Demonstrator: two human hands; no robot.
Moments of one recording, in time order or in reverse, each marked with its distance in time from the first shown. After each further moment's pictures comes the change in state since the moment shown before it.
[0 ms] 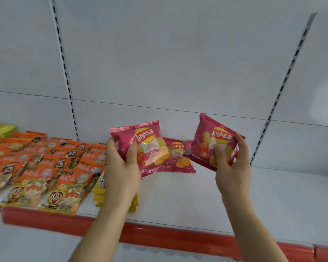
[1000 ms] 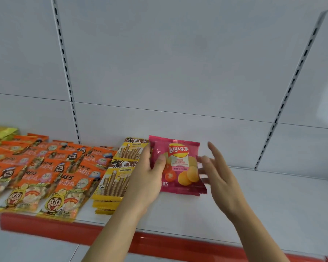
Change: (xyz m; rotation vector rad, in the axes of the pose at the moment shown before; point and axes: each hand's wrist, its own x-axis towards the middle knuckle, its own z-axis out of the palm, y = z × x) left_hand -0.005 -0.004 0.030 -0.062 -0.376 -0.080; right_hand -0.009 0.002 0.000 -0.073 -0.532 0.040
